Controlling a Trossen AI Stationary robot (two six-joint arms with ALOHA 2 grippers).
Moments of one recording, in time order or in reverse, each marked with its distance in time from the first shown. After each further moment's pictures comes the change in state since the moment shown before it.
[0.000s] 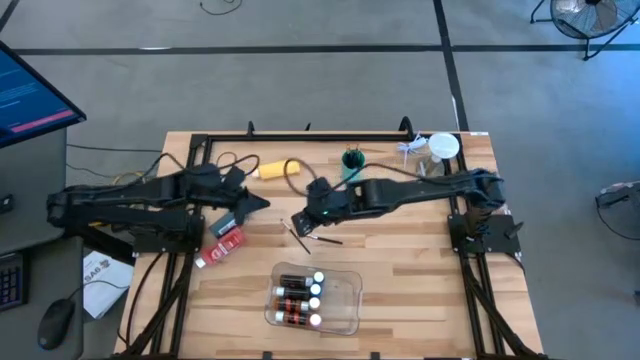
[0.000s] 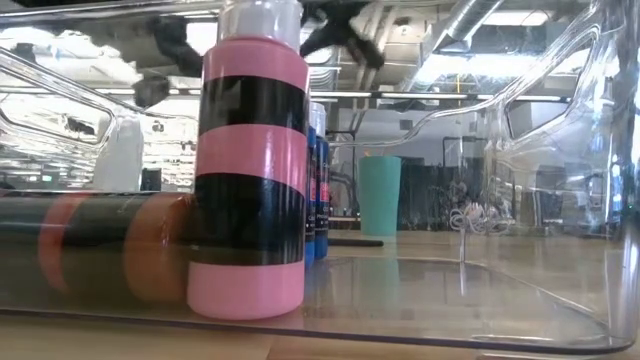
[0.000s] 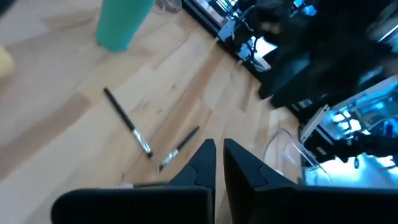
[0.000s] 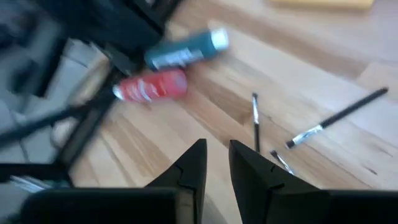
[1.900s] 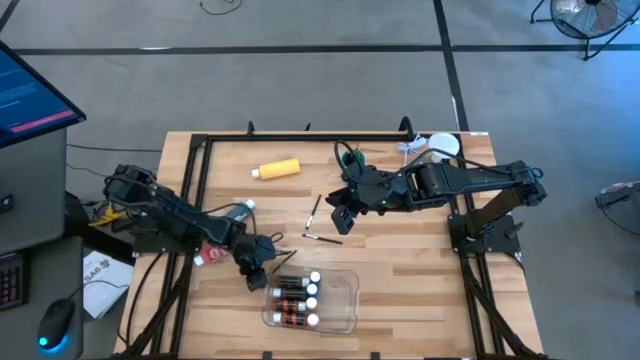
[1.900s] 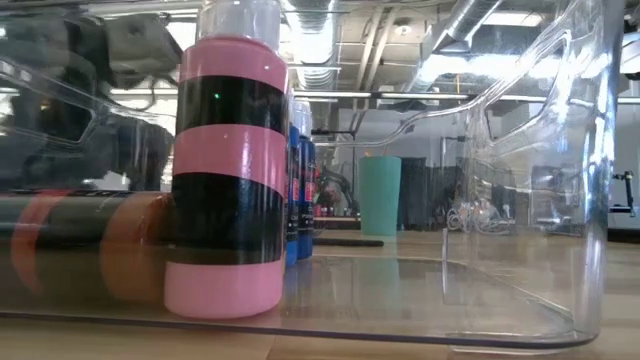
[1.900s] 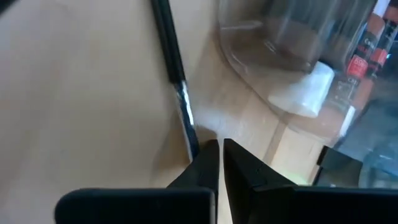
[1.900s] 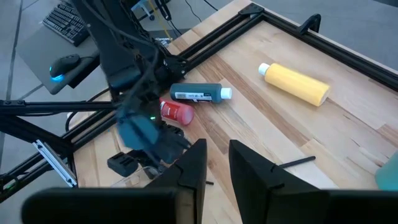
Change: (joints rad) left arm -0.423 0.799 -0.071 0.269 0.311 -0.268; right arm 0.085 -0.302 0.000 -0.131 0.166 -0.322
